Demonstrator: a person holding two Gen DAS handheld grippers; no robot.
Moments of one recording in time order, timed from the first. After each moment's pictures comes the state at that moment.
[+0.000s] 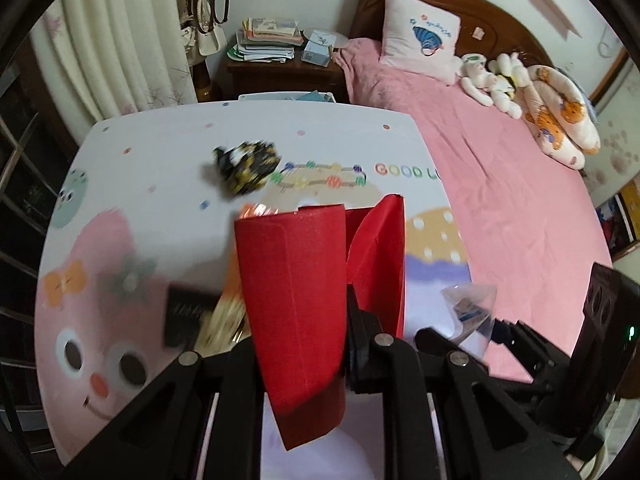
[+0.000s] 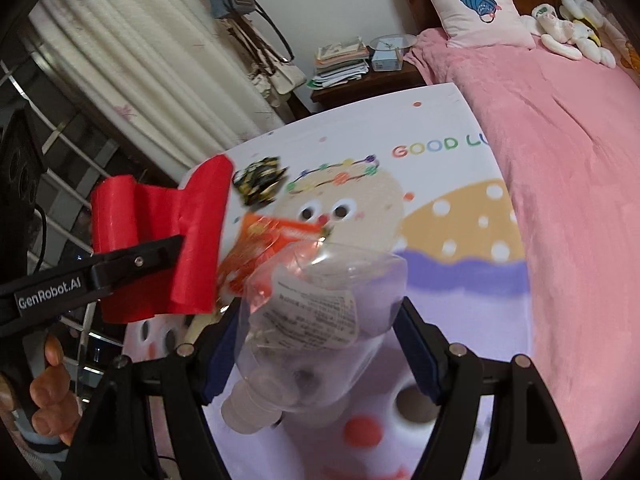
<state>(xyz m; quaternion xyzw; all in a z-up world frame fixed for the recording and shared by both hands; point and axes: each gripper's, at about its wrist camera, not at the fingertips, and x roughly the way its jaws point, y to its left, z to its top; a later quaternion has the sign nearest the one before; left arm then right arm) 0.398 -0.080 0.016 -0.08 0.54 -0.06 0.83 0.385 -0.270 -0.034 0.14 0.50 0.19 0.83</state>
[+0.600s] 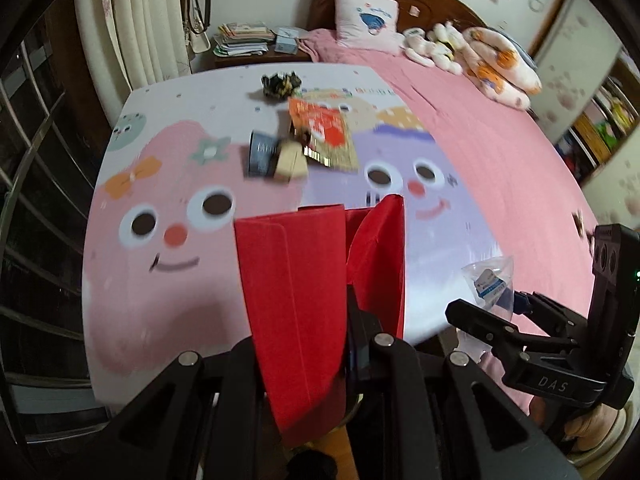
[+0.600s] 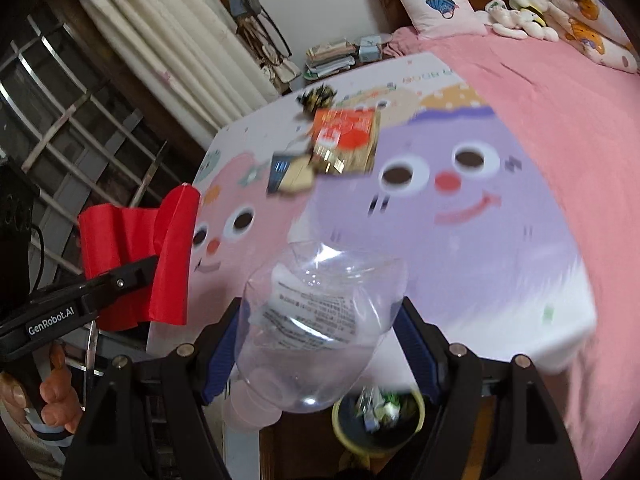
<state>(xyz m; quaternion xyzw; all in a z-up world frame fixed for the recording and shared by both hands) 0.142 0.039 0.032 -0.02 0.53 -0.15 0.83 0.124 -0.162 -0.011 0.15 0.50 0.12 0.84</state>
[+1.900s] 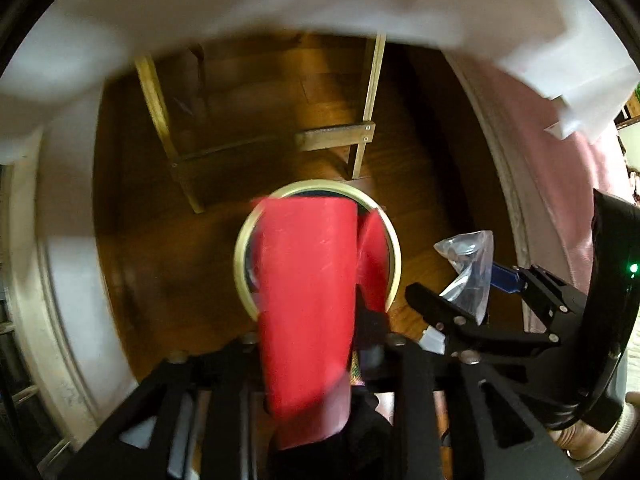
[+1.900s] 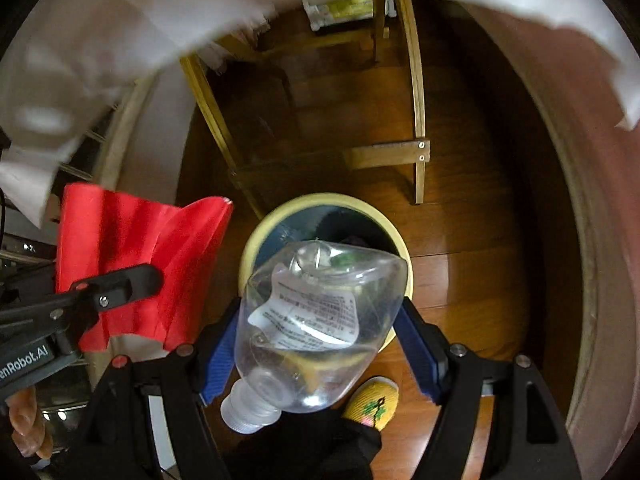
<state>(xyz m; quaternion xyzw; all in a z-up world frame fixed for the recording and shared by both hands) 0.023 -0.003 -0.346 -0.02 0.68 -0.14 0.72 0.003 -0.136 -0.362 0.08 0.65 0.09 0.75</state>
